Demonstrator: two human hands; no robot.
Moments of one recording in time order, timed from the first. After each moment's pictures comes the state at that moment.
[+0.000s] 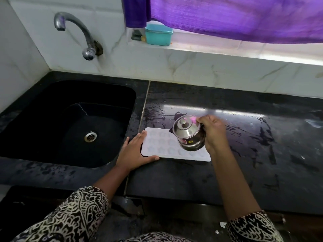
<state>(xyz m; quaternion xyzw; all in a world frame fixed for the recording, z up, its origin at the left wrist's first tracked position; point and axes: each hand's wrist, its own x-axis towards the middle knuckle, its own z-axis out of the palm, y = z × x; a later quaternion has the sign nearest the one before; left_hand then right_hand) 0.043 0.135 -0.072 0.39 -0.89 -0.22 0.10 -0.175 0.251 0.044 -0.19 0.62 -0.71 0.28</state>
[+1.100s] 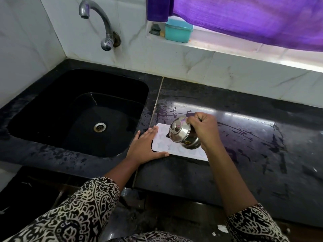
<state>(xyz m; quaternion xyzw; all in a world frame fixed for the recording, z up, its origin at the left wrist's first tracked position) 0.045 0.133 -0.078 0.38 -0.89 -0.23 0.10 -0.134 0.218 0.045 -0.36 0.74 -0.53 0.20</state>
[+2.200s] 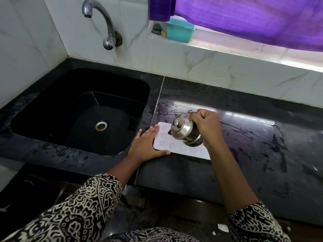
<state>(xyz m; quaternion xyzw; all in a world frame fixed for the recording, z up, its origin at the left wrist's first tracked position) 0.045 0.132 -0.079 0.38 -0.89 -0.22 0.11 -0.134 0.219 0.051 -0.36 0.73 -0.54 0.19</state>
